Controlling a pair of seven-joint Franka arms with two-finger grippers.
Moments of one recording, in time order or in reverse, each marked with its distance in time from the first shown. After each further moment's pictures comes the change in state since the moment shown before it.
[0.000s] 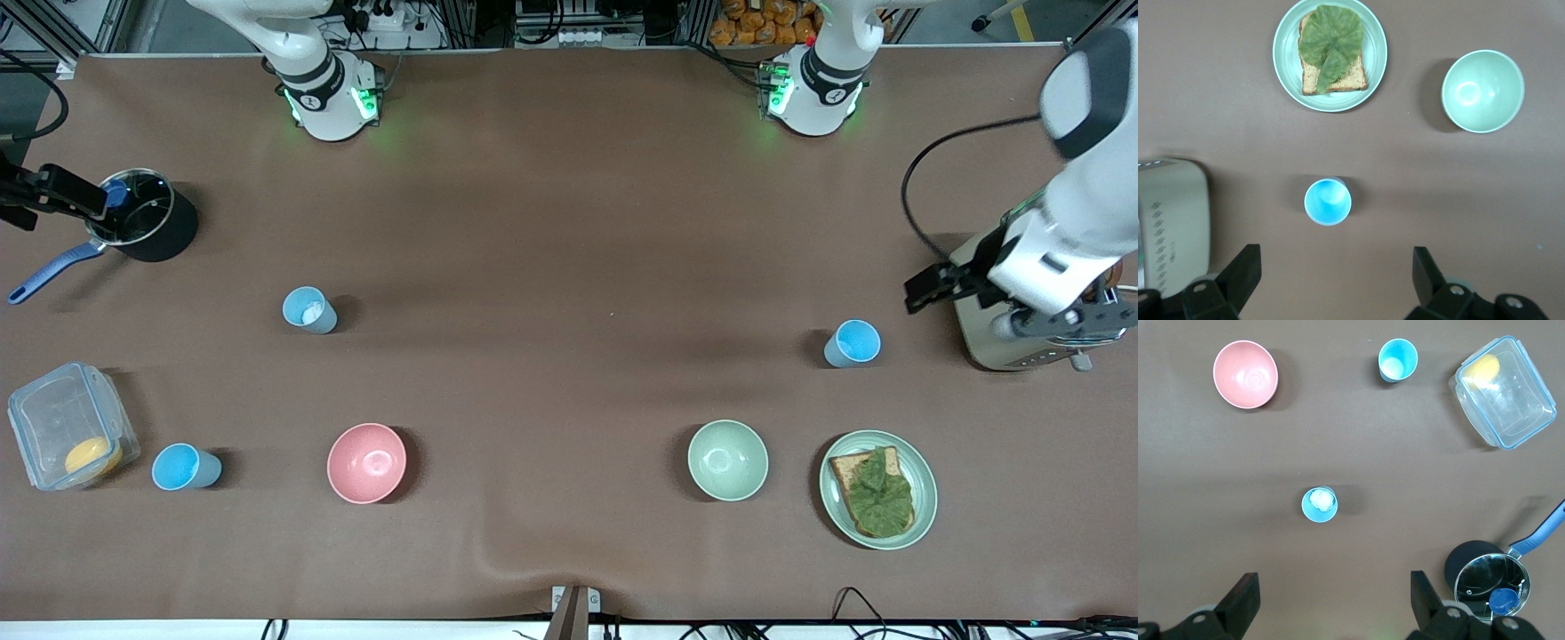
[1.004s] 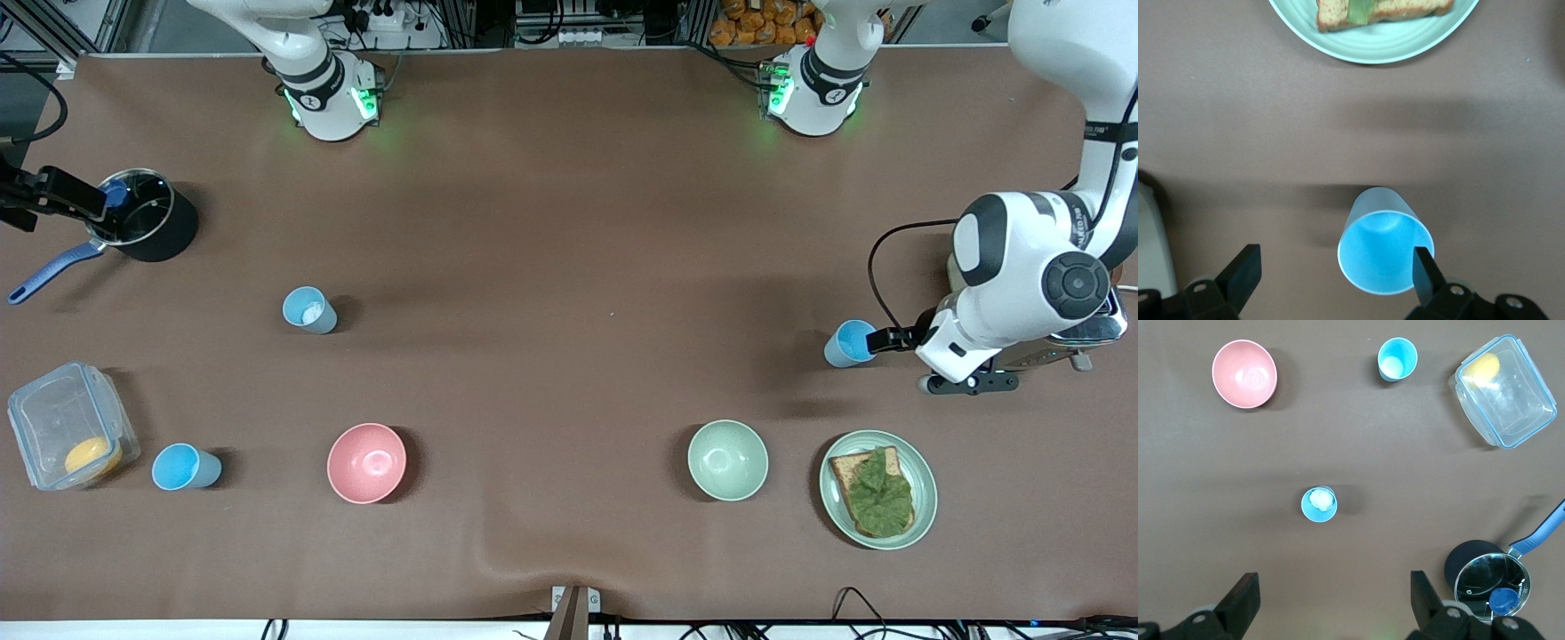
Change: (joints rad) left arm 0.096 0.221 0.005 -0.220 0.037 0.313 0.122; right arm -0.001 0.002 0.001 0.000 0.000 0.000 0.000
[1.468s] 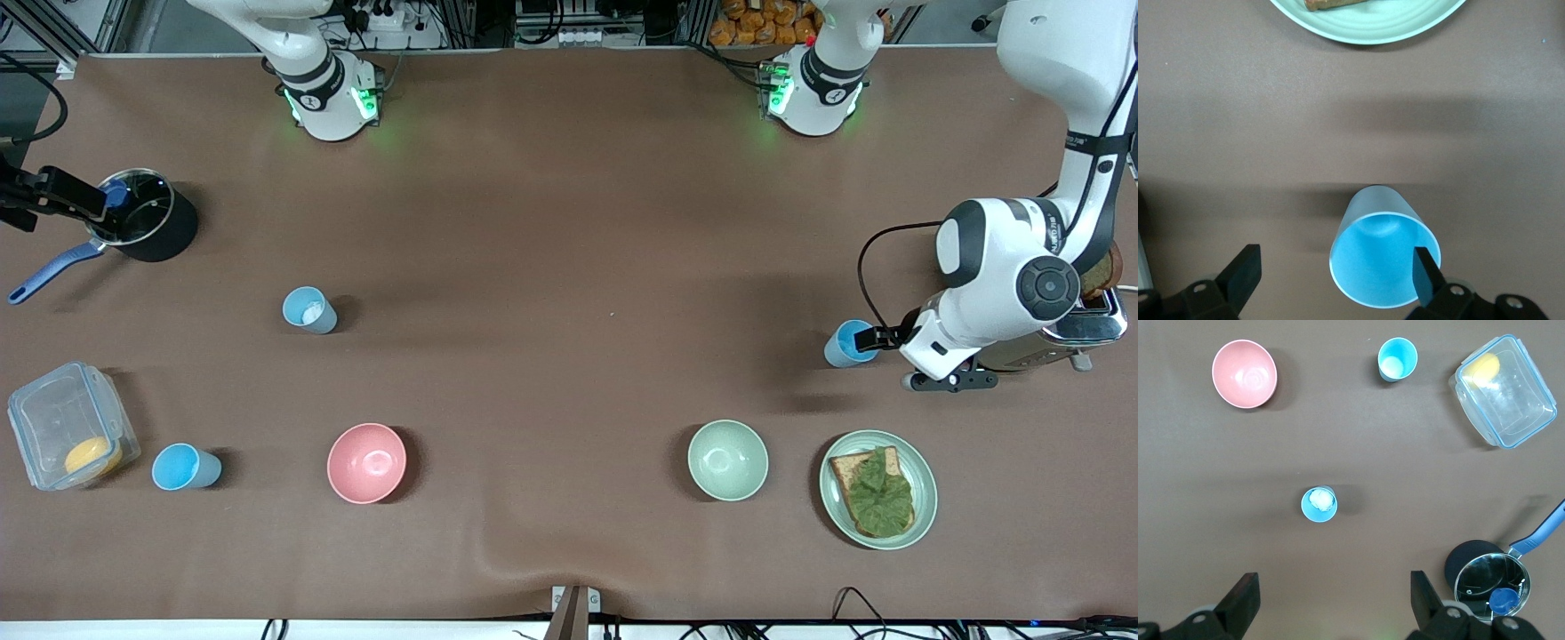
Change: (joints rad) left arm -0.001 0.009 -0.002 -0.043 0.000 0.050 0.000; right arm 0.000 0.000 0.000 0.000 0.000 0.000 0.000
